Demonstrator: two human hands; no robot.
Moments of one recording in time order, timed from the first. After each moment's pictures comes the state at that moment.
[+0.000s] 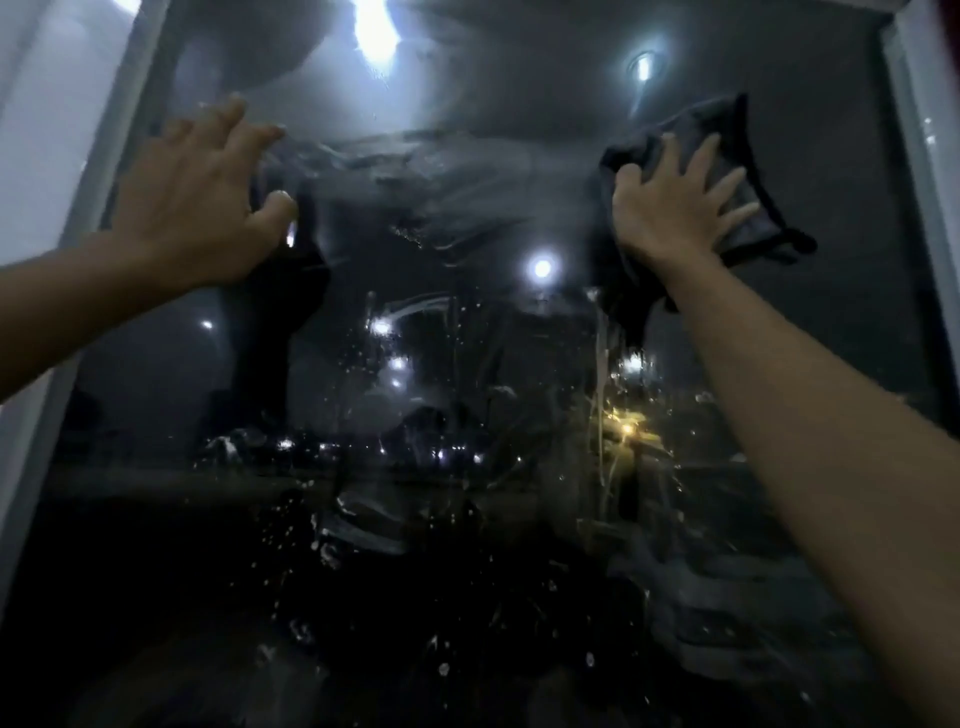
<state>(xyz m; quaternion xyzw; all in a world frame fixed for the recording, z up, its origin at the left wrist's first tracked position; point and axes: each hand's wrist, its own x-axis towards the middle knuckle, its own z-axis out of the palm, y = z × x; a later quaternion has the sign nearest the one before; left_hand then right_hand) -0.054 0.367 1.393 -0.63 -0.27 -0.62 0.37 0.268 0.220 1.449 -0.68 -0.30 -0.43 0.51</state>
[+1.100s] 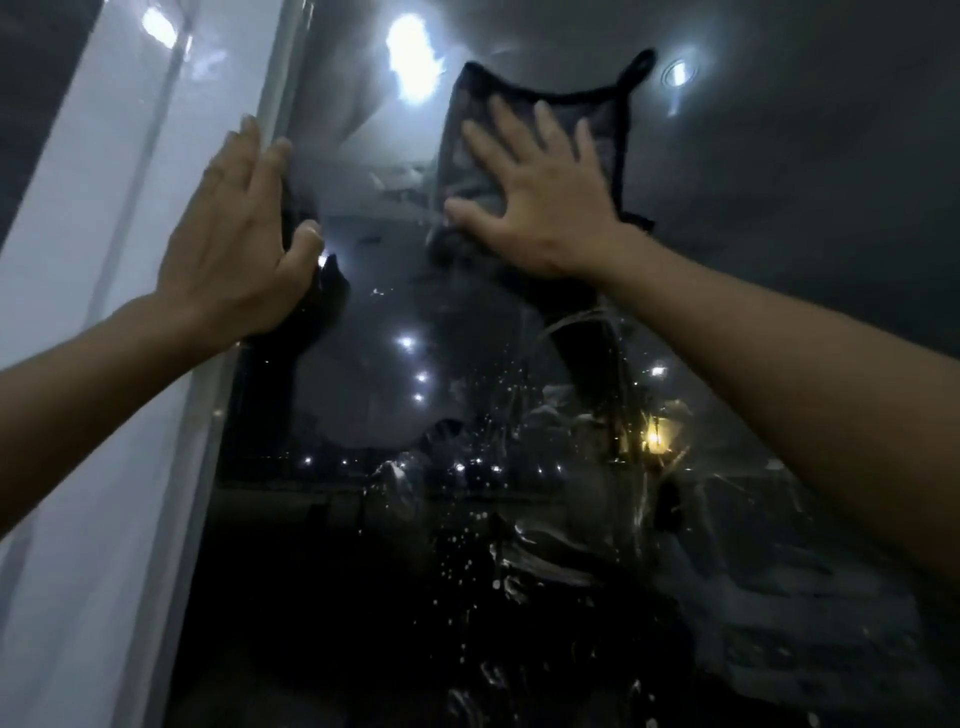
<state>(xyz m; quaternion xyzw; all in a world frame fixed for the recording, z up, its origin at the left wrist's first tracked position) -0.118 0.423 1.366 -0.64 -0.25 -0.66 0.31 0.107 0.314 1.440 -0.54 -0.52 -0.62 0.23</state>
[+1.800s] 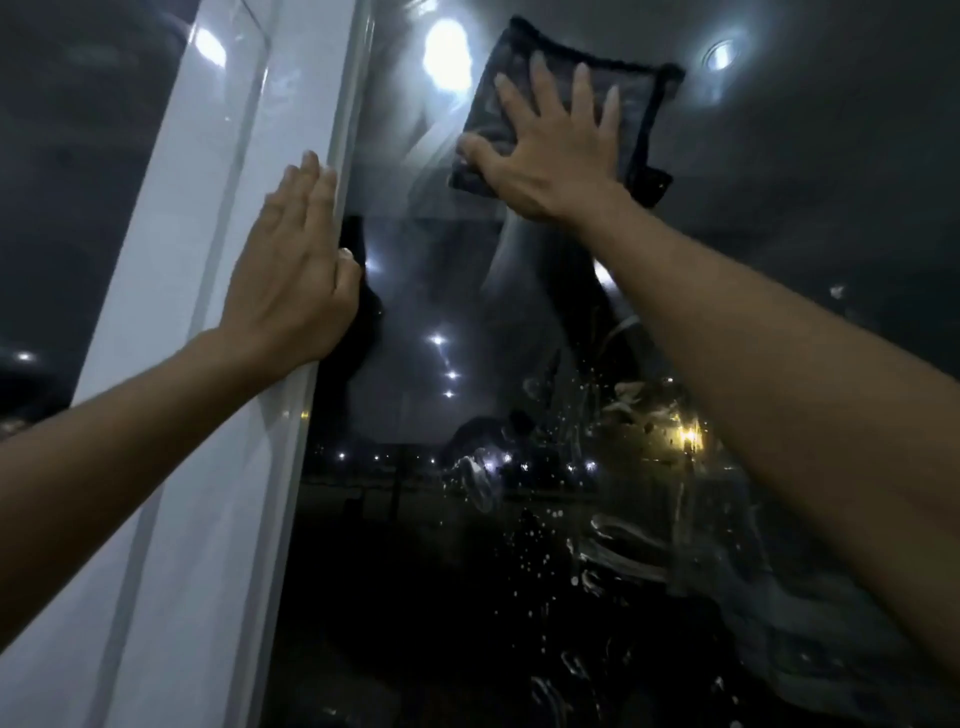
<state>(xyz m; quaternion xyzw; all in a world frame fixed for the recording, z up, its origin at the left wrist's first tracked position) -0.134 0.428 1.346 -0.66 -0.25 -0.64 0.31 0.056 0.340 1.471 -0.58 -0.48 -0.57 0.33</state>
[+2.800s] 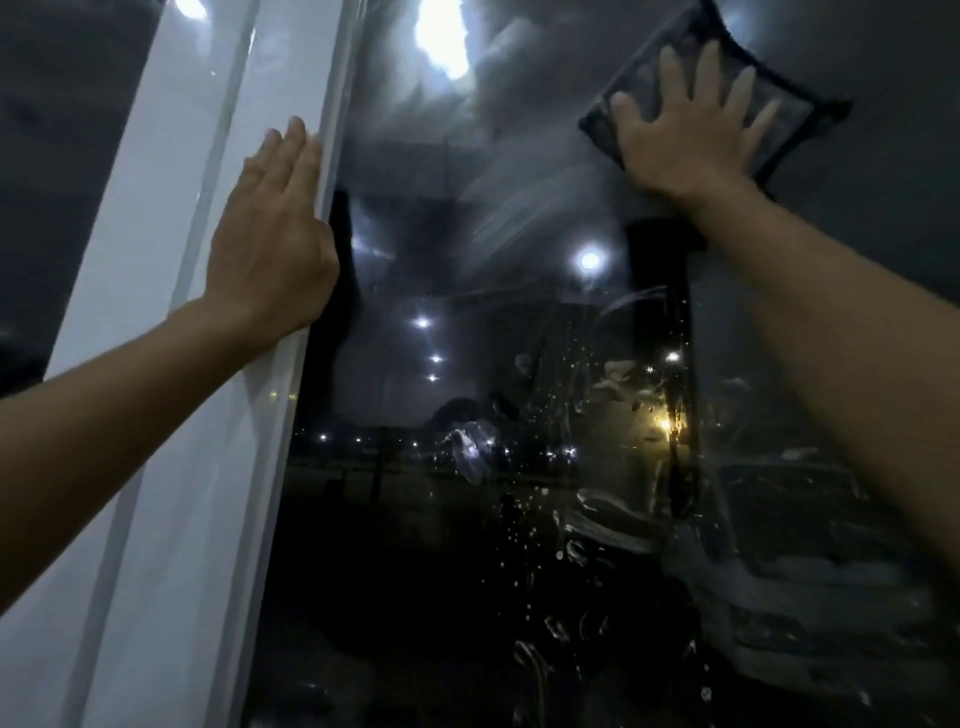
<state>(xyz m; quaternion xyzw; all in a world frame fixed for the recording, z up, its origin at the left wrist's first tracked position) -0.138 0.435 1.346 -0.63 -0.24 -0.67 0.31 0.132 0.299 1.469 -0.64 -0.37 -0.52 0.43</state>
